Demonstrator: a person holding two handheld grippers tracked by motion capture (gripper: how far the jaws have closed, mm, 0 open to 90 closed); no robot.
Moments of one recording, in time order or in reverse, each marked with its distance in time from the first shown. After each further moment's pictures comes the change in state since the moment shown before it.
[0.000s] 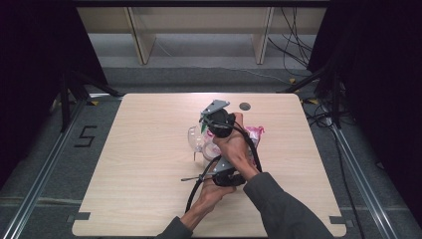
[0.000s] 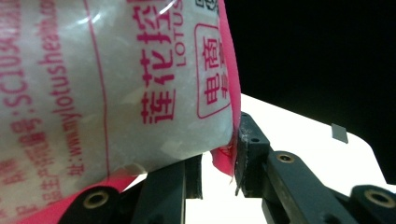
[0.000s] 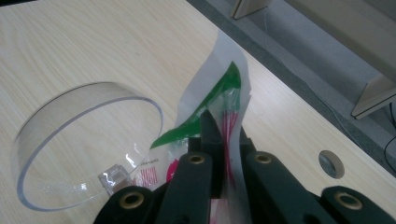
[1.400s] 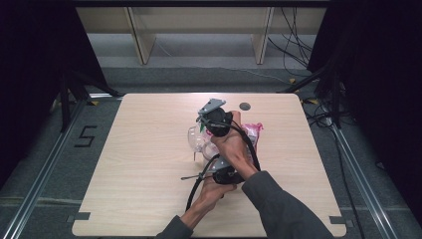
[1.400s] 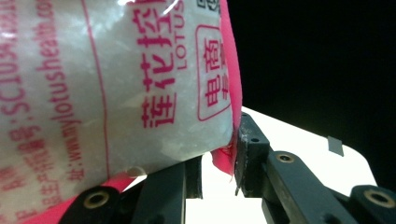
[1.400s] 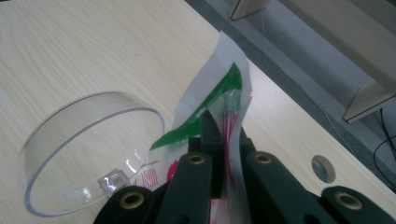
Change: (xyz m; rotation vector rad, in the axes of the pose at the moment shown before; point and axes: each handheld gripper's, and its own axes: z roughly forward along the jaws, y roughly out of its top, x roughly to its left) left arm 0.002 0.006 0.001 -0.057 -0.016 -0.024; right arm 0.005 0.008 -0.001 -0.007 -0.023 -0.014
